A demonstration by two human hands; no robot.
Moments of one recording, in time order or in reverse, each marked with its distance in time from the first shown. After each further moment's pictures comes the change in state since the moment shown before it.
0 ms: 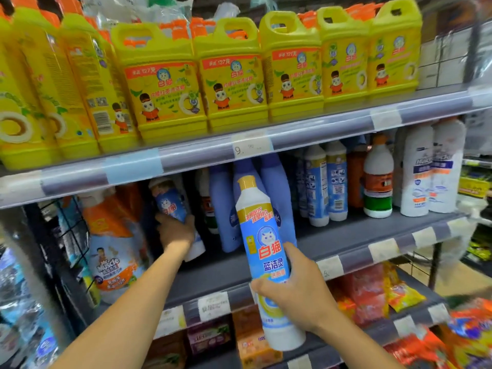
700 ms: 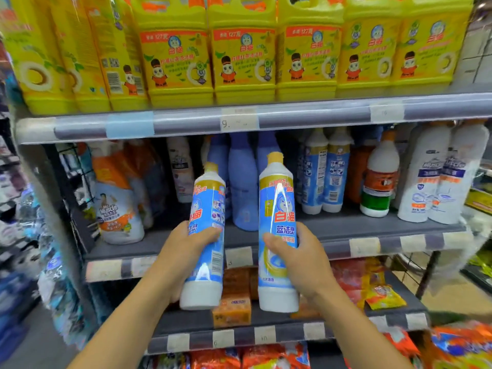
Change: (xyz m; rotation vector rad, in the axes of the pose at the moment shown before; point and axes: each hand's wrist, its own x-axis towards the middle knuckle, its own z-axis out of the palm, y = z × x) left_hand -0.214 0.038 -0.076 -0.478 -0.499 -0.171; right_hand -0.008 0.007 -0.068 0.212 -0.035 0.062
